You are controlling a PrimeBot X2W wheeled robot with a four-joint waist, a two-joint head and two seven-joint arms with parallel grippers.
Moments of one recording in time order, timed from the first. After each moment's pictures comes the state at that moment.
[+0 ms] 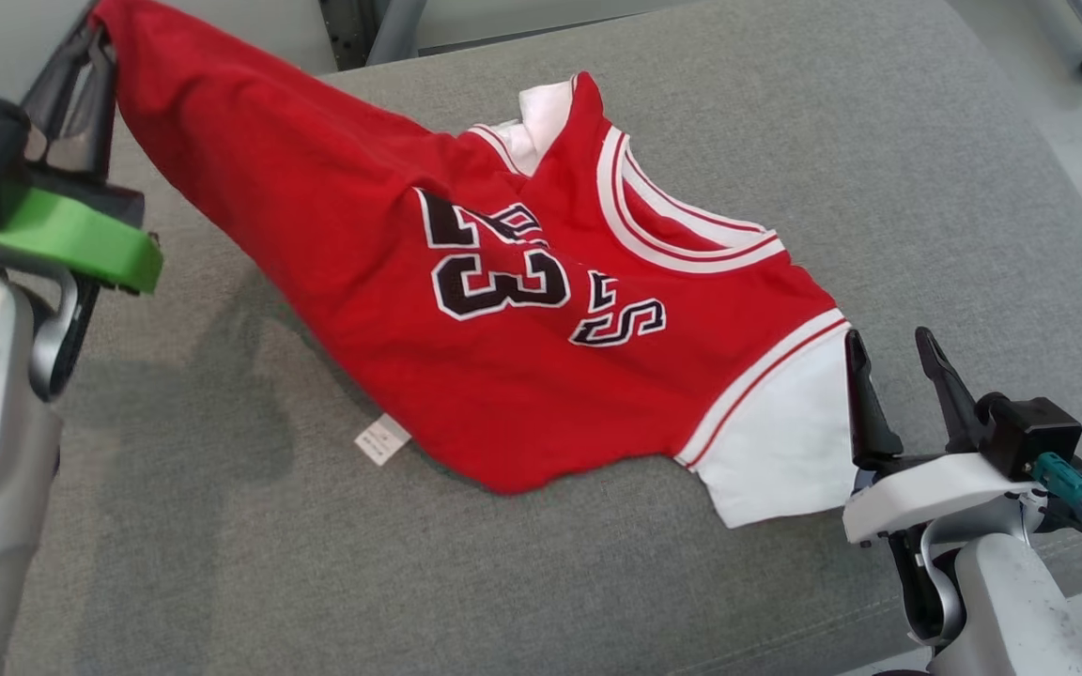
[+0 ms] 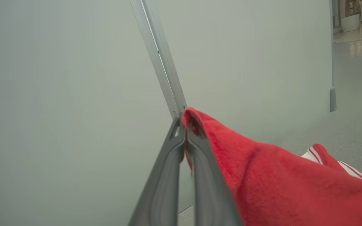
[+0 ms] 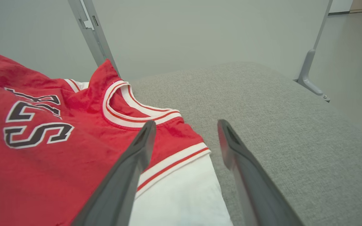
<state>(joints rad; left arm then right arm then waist) -0.77 0.42 -0.30 0.42 -0.26 -0.13 -0.26 -0.22 -0.05 -0.03 0.31 0.19 0.13 -0.26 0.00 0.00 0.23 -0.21</state>
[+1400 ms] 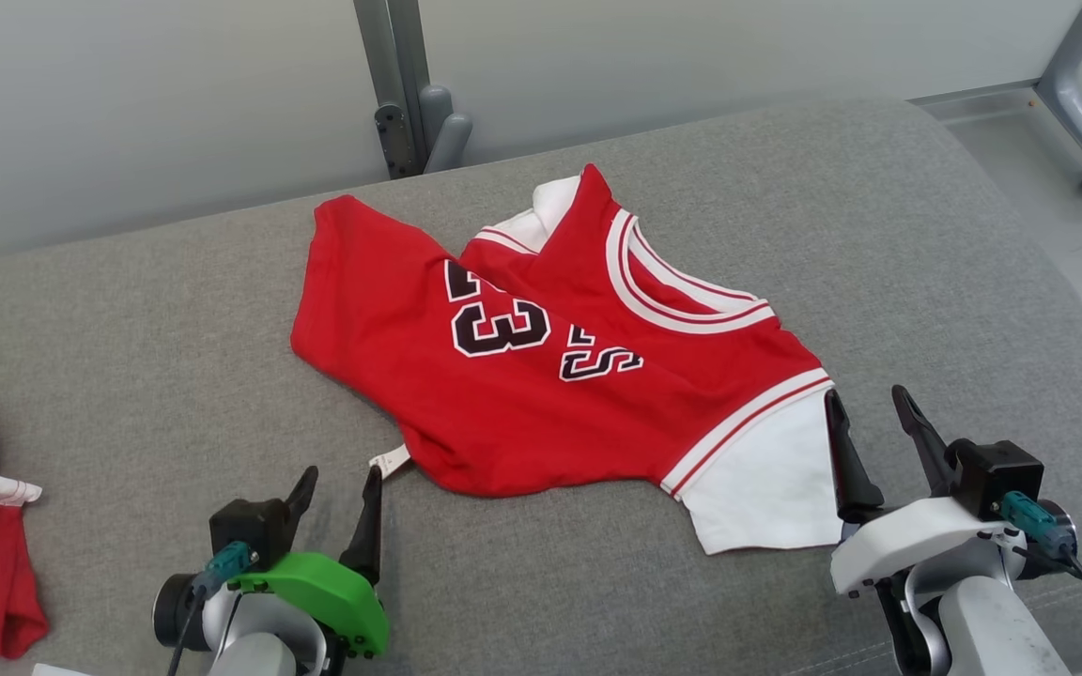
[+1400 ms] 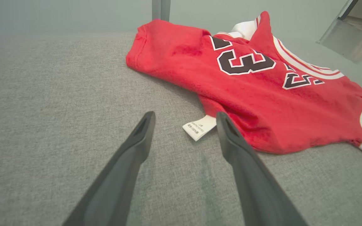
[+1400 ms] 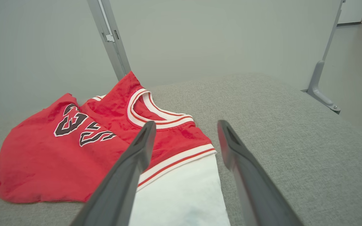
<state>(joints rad) -0.28 0.07 -0.20 0.71 -0.31 -0.12 -0.26 -0.17 -0.05 0.00 0.38 0.16 0.13 -0.26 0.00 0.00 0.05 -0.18</state>
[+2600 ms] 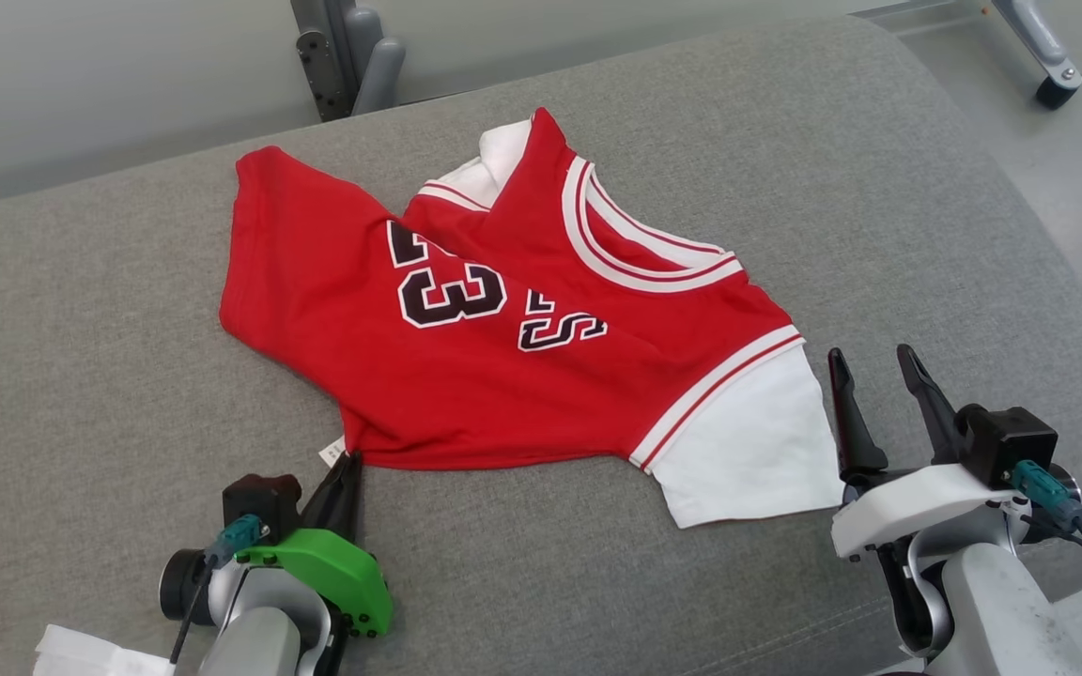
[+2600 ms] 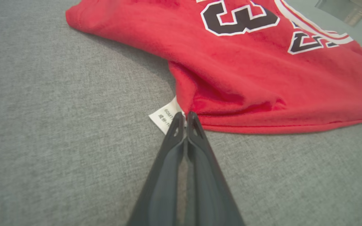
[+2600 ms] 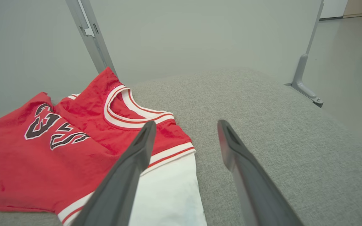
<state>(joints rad) -0.34 0.06 -0.23 0.80 -0.29 -0.13 -0.27 -0.22 -0.05 0.00 0.35 0.18 0.13 -0.26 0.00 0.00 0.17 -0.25</state>
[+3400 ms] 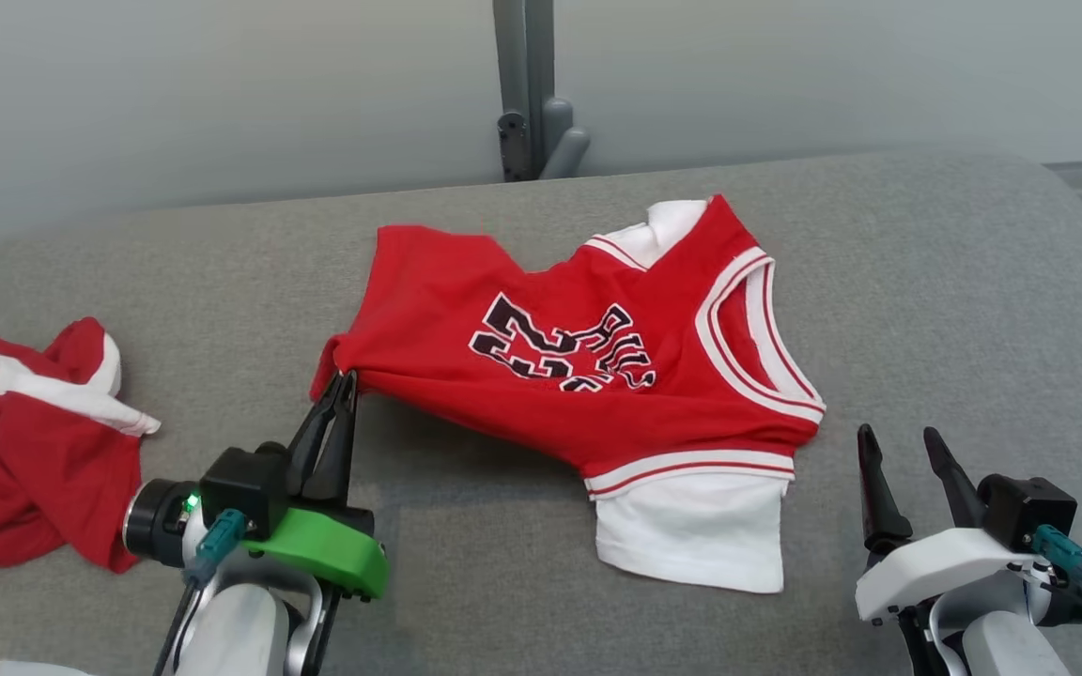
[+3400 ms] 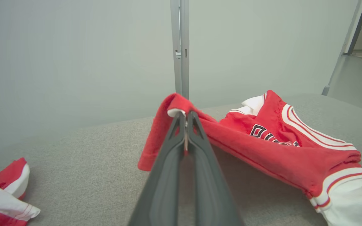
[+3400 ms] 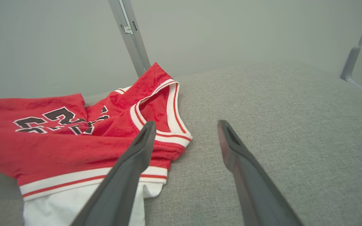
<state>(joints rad) -0.23 0.08 -0.19 0.36 -0.16 -0.13 -0.26 -0.12 -0.05 -0.05 0.40 0.22 0.13 -0.26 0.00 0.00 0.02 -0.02</state>
